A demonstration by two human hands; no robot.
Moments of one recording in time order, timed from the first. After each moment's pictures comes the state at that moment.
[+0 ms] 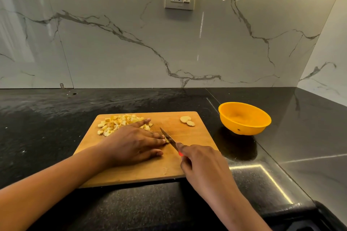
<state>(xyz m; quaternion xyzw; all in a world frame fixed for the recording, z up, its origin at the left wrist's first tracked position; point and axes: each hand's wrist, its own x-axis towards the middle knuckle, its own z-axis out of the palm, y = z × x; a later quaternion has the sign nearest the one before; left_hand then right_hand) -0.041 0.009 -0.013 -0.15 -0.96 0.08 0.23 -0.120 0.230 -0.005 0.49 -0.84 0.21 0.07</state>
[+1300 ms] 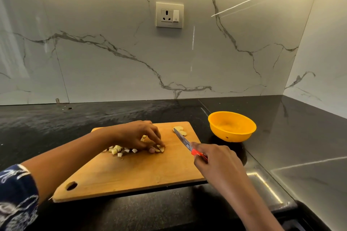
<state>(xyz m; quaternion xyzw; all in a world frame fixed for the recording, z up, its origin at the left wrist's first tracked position) -0.090 -0.005 0.031 -0.06 -0.99 -0.11 -0.06 -0.140 0.262 0.018 0.41 -0.87 0.24 0.09</state>
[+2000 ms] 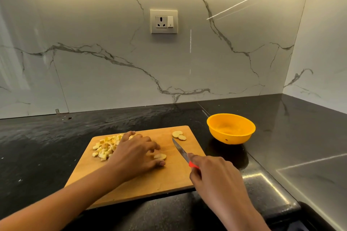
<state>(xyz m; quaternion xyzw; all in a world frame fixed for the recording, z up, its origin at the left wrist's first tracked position) -0.059 0.042 0.006 0.08 -0.99 0.06 0.11 -0.118 0.266 0.016 0.42 -0.87 0.22 0.12</state>
